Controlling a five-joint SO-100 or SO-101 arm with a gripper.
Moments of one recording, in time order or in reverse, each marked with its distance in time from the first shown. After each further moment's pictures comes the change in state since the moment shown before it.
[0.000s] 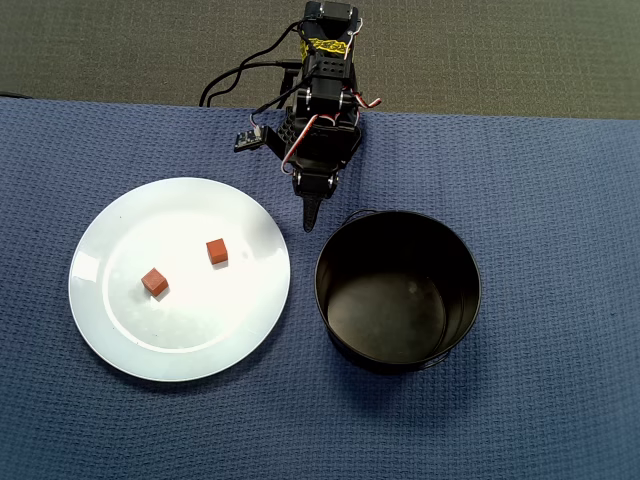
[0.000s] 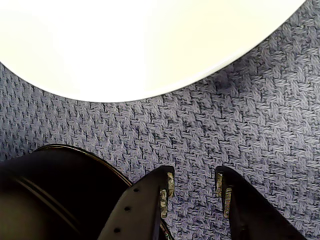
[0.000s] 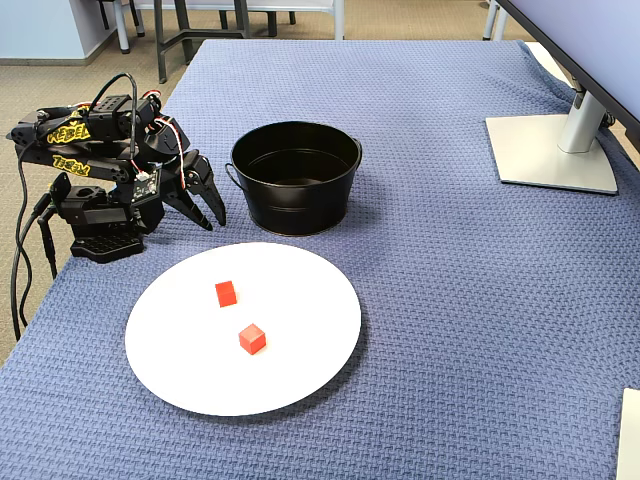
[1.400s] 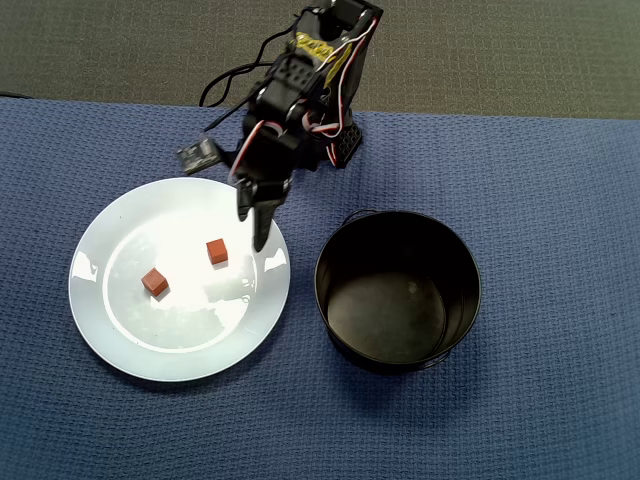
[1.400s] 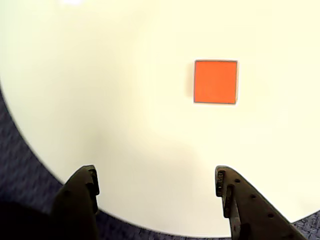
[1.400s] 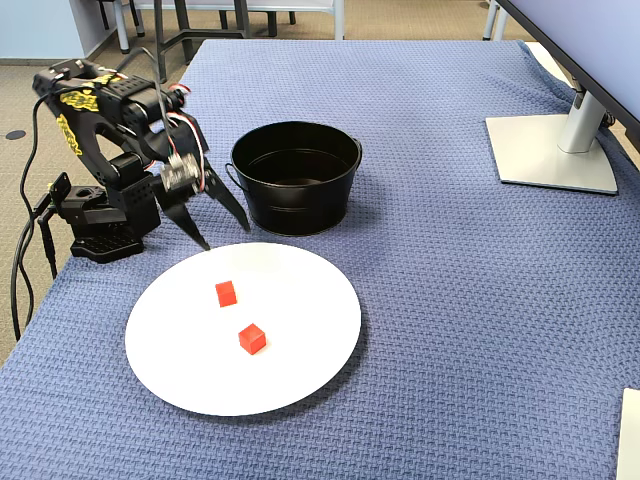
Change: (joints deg) arm 26.0 -43.0 -28.6 -9.8 -48.8
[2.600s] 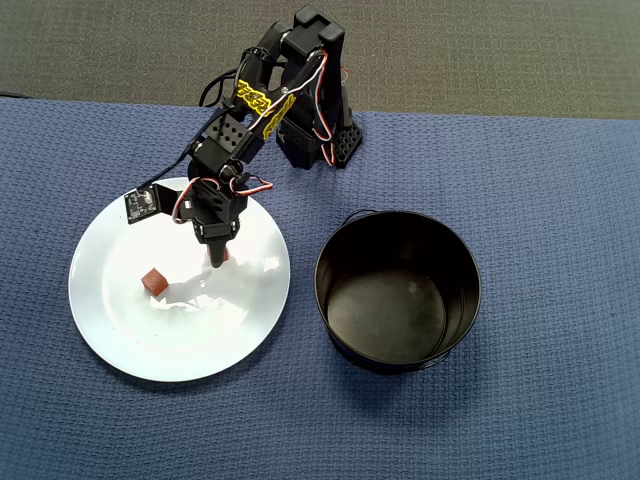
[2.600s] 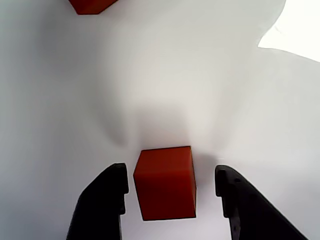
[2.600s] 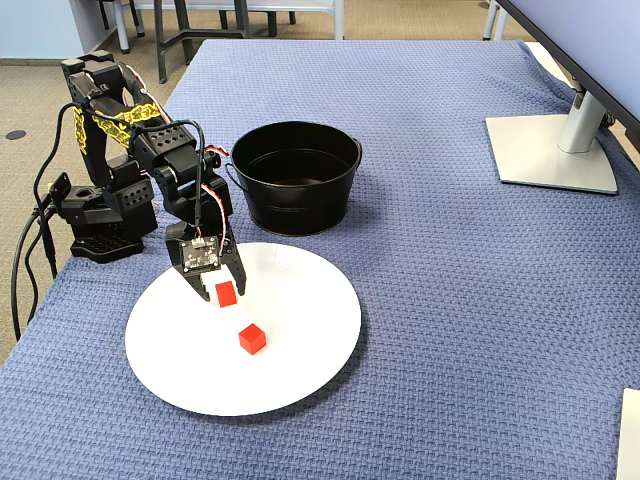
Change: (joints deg) arm 8.7 -35.7 -17.4 -5.8 -3.3
